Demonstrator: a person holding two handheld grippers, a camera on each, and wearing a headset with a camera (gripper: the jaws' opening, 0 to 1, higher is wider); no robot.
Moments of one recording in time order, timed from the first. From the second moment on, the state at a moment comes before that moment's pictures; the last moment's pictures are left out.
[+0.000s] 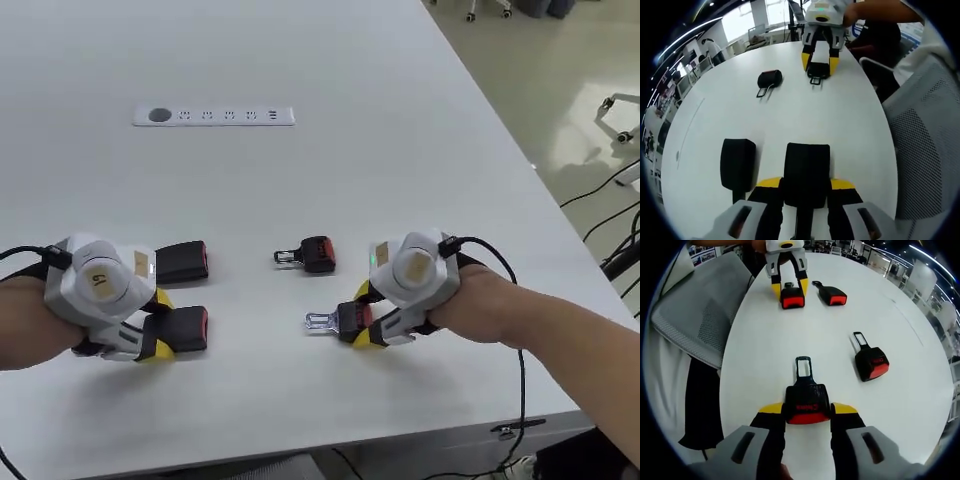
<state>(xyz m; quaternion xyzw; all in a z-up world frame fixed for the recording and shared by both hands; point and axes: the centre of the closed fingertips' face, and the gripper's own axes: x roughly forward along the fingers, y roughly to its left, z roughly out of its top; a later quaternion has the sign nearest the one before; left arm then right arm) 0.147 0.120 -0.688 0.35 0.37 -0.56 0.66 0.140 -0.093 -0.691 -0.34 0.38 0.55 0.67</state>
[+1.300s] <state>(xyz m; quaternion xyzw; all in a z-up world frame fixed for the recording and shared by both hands) 0.145 0.119 -0.687 0.35 0.38 -0.56 0.65 0.147 0.036 -0.691 -0.33 0.33 0.58 0.66</state>
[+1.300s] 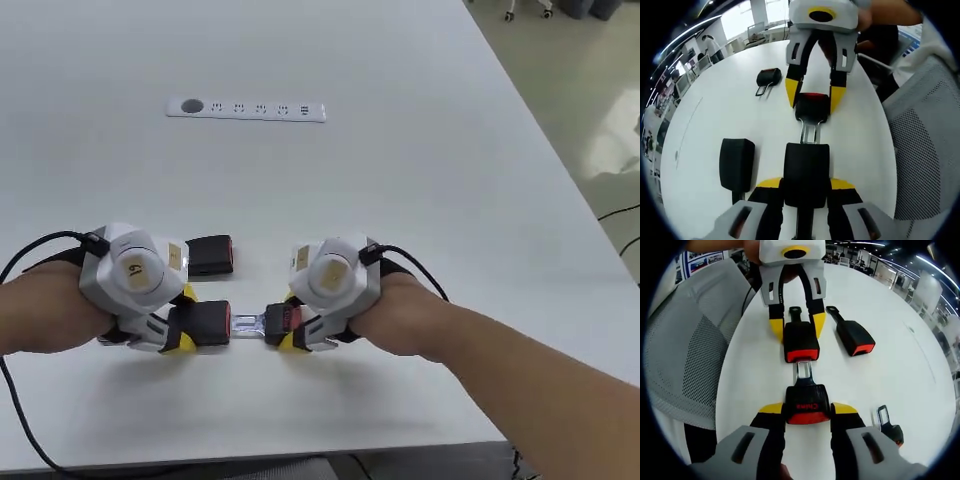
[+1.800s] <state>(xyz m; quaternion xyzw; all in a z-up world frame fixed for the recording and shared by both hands) 0.145 0.120 -0.689 0.35 0.38 -0.56 0.65 0.150 0.043 -0.693 -0.34 0.32 0.59 0.66</state>
